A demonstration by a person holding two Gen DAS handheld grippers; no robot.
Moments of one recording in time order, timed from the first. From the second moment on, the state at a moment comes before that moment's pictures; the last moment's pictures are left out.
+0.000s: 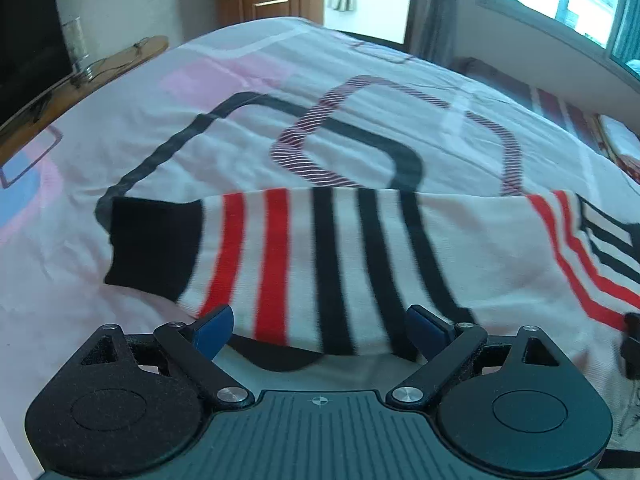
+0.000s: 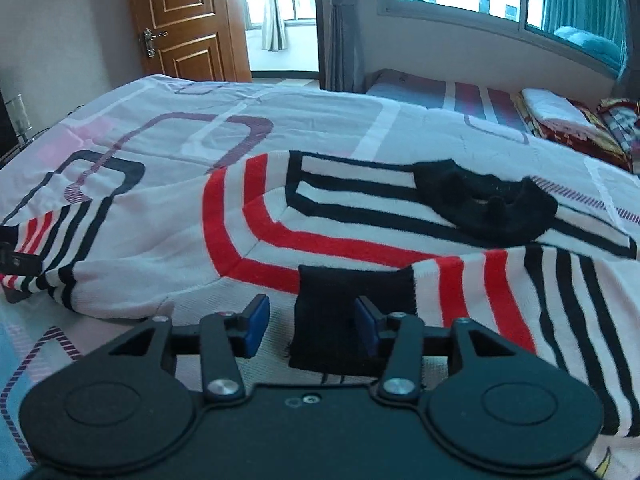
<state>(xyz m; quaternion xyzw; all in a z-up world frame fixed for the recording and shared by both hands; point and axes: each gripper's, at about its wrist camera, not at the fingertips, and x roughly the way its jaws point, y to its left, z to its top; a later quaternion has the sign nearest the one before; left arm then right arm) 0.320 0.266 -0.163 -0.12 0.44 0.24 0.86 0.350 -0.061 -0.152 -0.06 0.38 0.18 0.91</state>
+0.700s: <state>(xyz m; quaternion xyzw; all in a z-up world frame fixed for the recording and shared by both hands) 0.298 0.348 -0.193 -0.31 0.37 0.25 0.84 0.355 -0.052 -0.159 -0.06 0.37 0.16 0.91</state>
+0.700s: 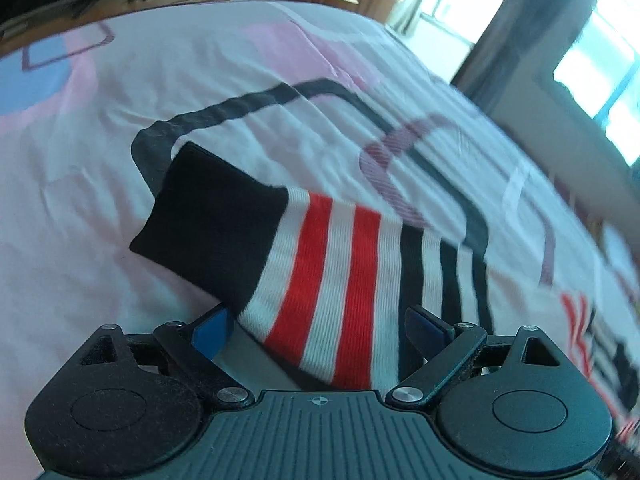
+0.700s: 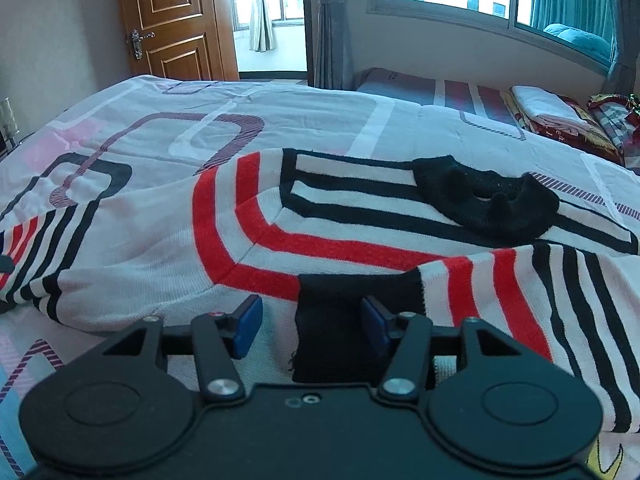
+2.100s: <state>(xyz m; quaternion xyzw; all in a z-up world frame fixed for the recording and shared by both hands) 0.410 0.075 -0.141 -0.18 0.37 -0.14 0.90 0.332 -0.108 -0.119 -0.03 0.33 0.14 0.93</state>
